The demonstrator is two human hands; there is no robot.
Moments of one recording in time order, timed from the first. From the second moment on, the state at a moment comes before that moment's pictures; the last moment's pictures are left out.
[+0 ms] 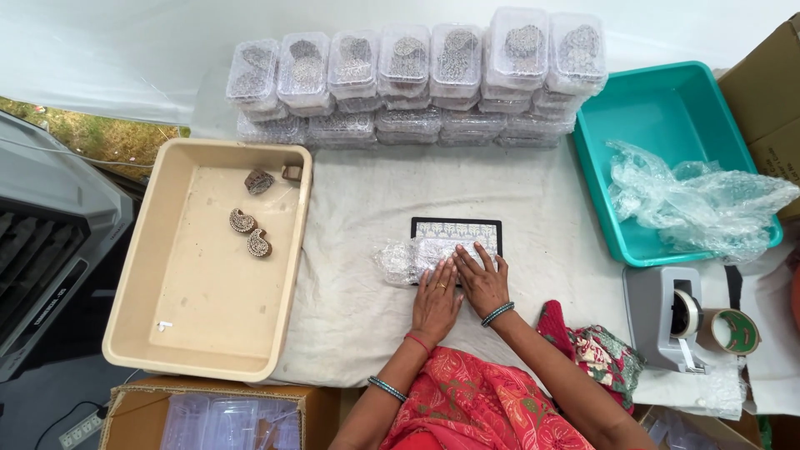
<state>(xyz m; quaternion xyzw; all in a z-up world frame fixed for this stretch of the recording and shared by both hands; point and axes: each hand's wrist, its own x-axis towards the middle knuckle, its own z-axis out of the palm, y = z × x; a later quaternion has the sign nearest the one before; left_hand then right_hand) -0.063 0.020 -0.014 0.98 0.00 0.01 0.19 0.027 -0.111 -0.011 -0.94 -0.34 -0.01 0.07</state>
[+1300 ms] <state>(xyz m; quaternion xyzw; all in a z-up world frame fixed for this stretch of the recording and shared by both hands) -0.066 0.033 -0.006 0.99 0.01 -0.01 0.14 0.038 -0.109 -0.028 -0.92 -0.35 0.04 0.14</state>
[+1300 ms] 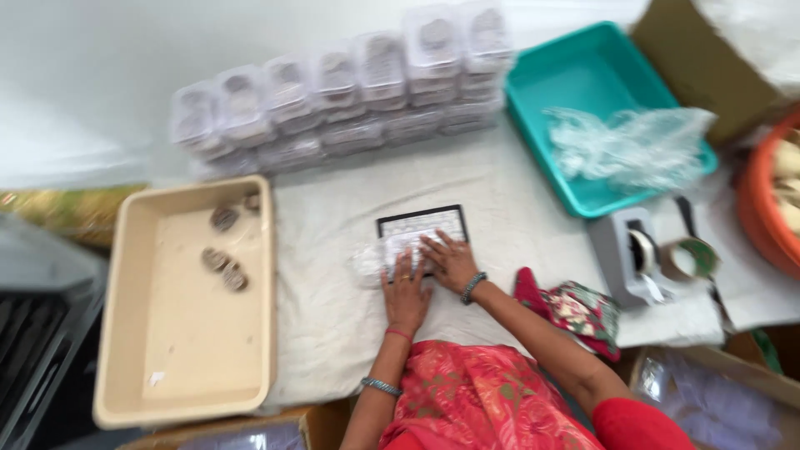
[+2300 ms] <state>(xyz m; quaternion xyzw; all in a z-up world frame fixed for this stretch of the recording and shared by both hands) -0.045 0.040 -0.024 0.99 0.05 0.14 0.09 -0.001 -0.556 -0.011 -0.84 0.23 0.12 0.48</state>
